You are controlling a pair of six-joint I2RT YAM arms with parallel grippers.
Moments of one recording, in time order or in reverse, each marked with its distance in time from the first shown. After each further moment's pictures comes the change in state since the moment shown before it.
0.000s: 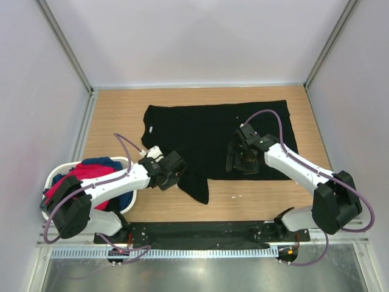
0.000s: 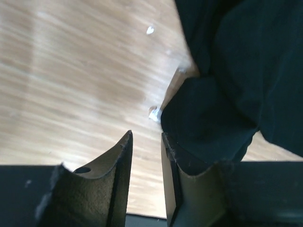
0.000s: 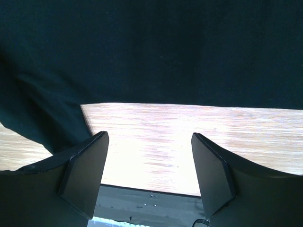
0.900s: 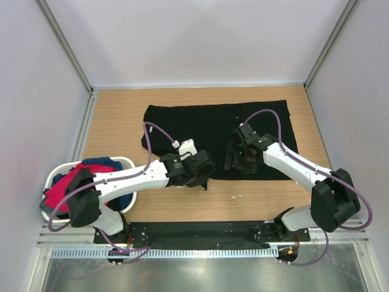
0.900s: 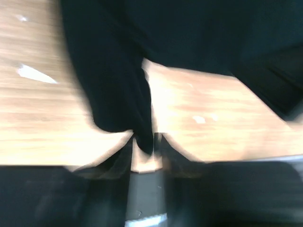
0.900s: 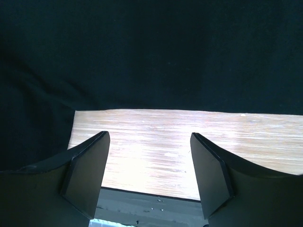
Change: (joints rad) left arm -0.198 0.160 0.300 0.015 0.030 0.070; right arm 0.000 0.021 0.000 0.036 -0.011 0.027
